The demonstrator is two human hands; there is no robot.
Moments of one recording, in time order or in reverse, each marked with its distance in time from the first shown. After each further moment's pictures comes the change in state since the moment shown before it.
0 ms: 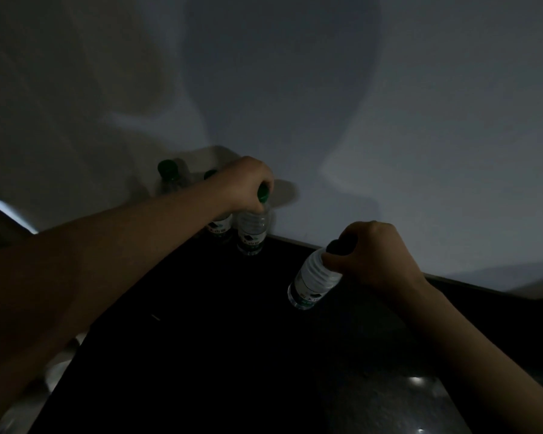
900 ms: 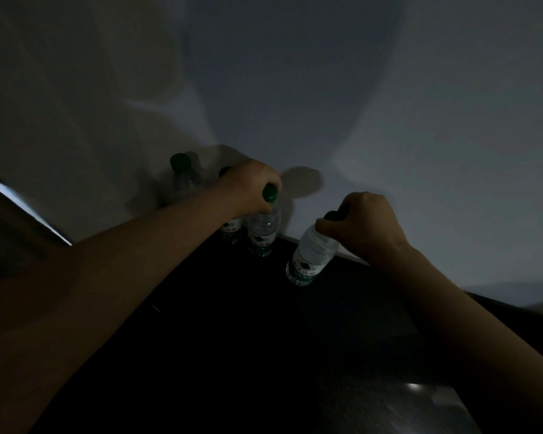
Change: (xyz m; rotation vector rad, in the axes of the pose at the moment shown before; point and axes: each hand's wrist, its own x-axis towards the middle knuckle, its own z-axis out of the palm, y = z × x) left_hand 0.000 -0.029 0.017 -0.095 0.064 -0.053; right_hand 0.067 -0.020 0.025 -0.093 0.059 -0.032
